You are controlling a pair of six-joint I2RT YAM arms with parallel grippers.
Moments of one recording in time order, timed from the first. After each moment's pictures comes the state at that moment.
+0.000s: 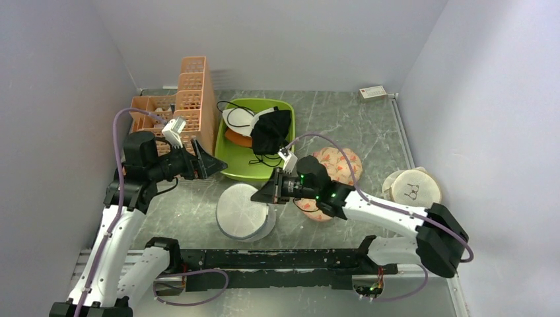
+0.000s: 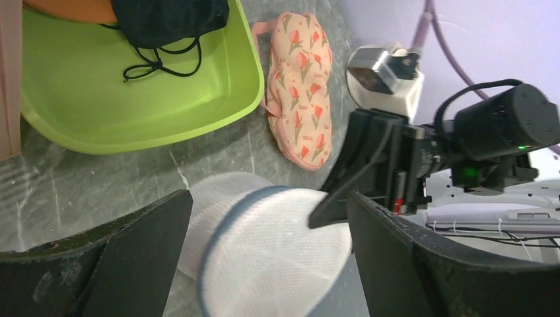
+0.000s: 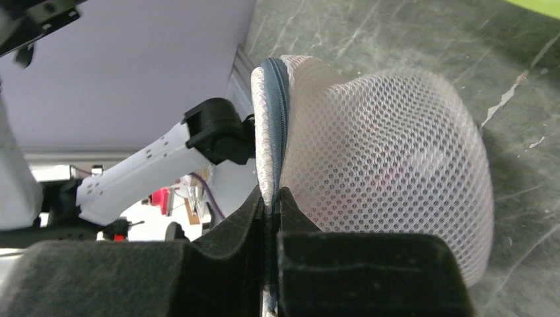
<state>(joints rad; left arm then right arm) -0.13 0.79 0.88 -0.53 0.70 -0.48 0.90 1.18 0.67 0.17 -0.40 0.98</state>
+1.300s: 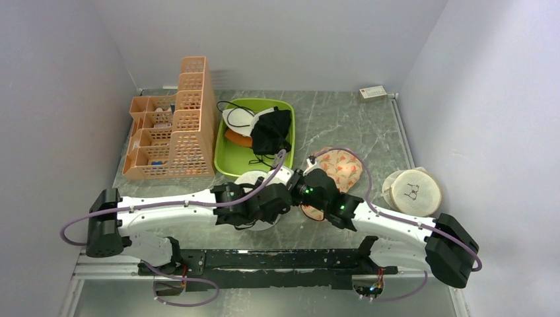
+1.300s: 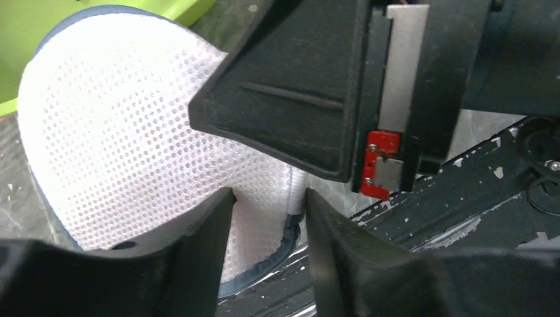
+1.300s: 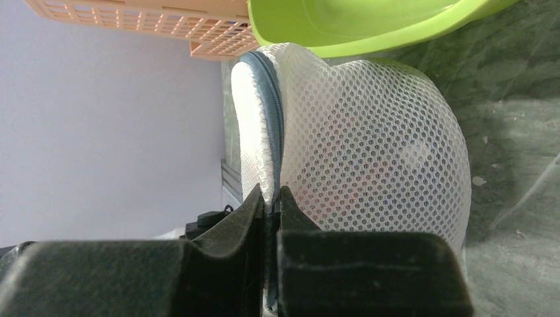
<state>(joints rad) -1.33 1.39 1.13 -0.72 -0.49 -0.62 0.93 1.10 0.49 0.22 0.04 1.28</state>
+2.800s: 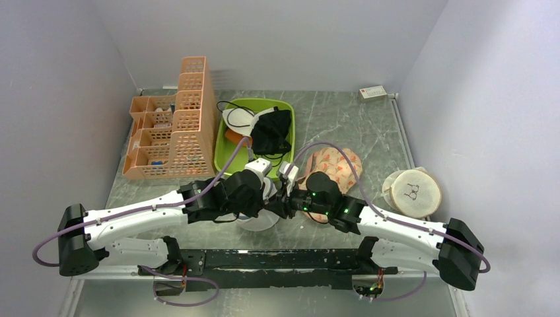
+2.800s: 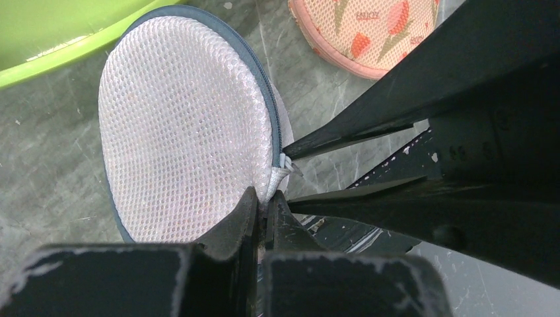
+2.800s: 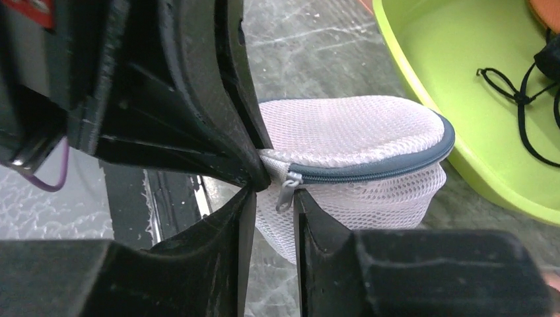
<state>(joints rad) -1.17 1.15 0.92 -0.56 -0.25 -0.61 1.00 1.01 0.52 0.18 -0.26 0.14</state>
